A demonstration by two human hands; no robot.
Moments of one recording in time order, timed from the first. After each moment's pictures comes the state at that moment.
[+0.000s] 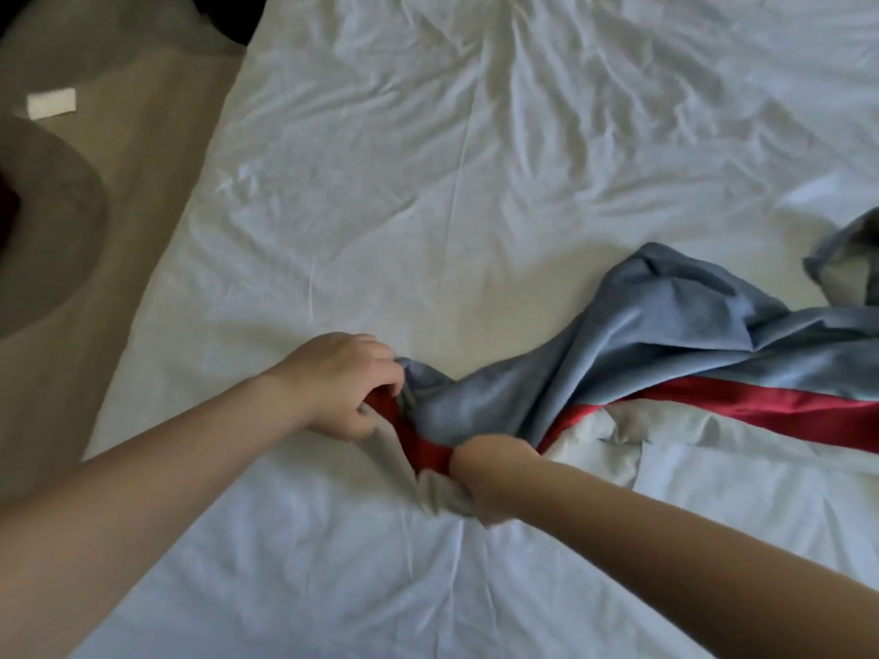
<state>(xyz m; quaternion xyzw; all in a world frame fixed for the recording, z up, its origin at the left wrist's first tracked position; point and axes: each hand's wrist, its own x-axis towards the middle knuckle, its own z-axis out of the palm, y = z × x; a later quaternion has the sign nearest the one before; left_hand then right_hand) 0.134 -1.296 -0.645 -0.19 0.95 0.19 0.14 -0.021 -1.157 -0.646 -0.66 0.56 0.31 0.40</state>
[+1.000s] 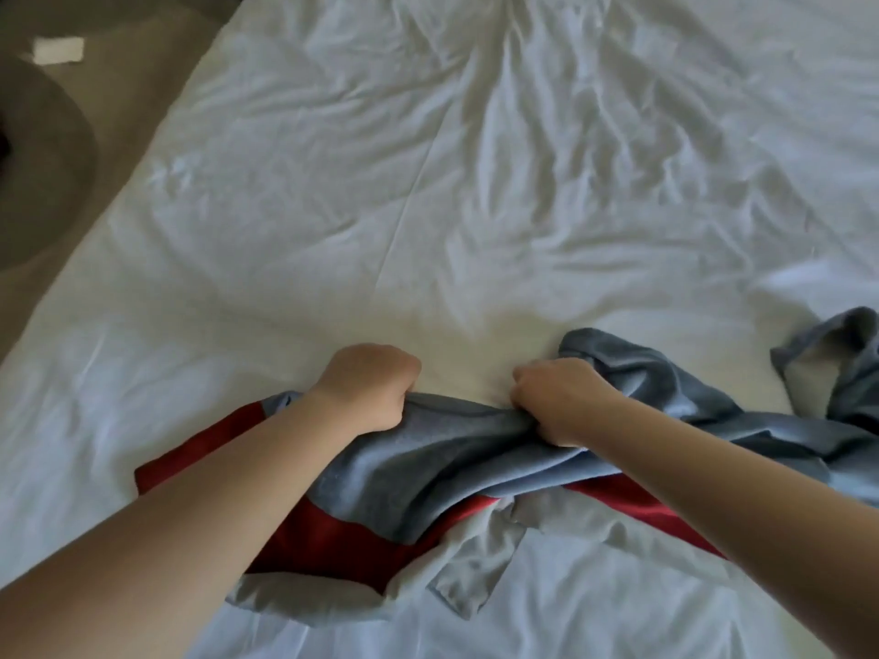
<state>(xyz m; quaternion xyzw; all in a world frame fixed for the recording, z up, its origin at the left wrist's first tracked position) -0.024 -1.282 -0.676 -0.37 0.90 0.18 0.17 -0.242 -1.218 -0.650 -0.78 0.52 0.31 0.18</state>
